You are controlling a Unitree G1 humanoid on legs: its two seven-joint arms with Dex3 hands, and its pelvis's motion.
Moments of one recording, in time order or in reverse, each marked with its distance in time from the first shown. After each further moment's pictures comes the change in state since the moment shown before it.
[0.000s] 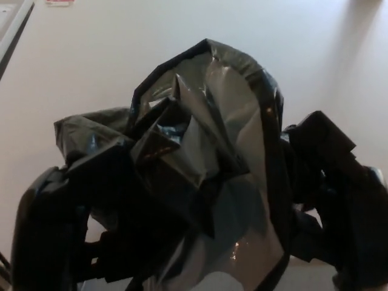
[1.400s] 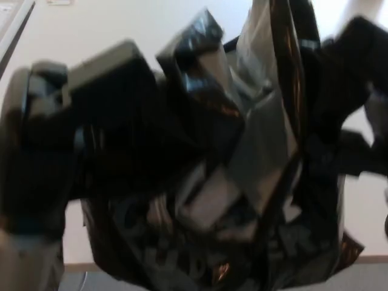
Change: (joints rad) left_arm -0.477 0.116 0.138 0.054 0.140 0.151 -0.018; right_arm -0.477 -0.164 -0.278 0.077 0.091 0.197 0.137
